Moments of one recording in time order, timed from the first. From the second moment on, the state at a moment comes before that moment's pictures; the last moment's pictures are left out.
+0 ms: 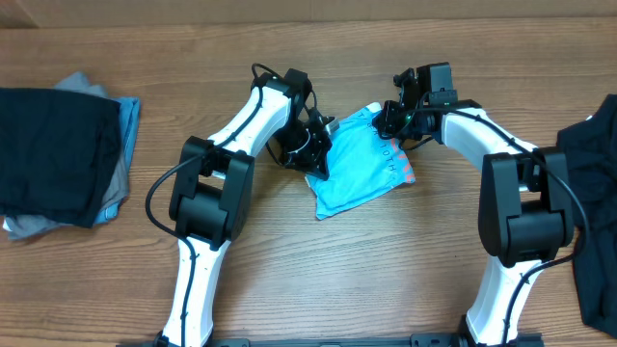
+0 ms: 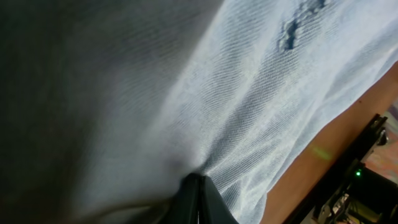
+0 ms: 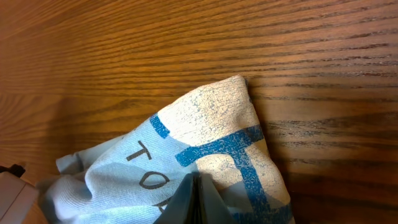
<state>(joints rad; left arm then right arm) -0.39 2.39 1.88 -1.20 0.62 0.06 0.12 2.10 1.37 -0.33 -0.47 0.30</state>
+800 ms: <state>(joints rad) -0.38 2.22 1.83 -1.24 0.55 0.06 0.00 2.01 1.63 -1.05 -0.47 0.20</state>
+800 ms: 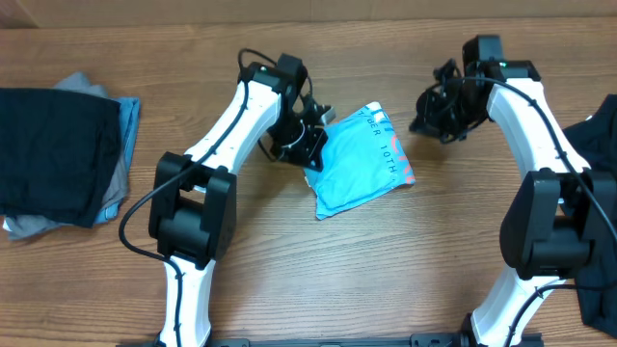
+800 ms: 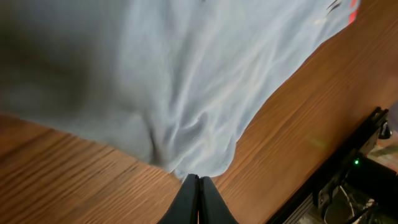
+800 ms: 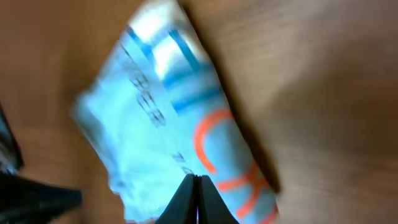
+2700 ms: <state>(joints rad) -0.51 2.17 1.59 -0.91 0.41 -0.22 0.02 1.97 1.39 -0.56 -0.59 0.17</state>
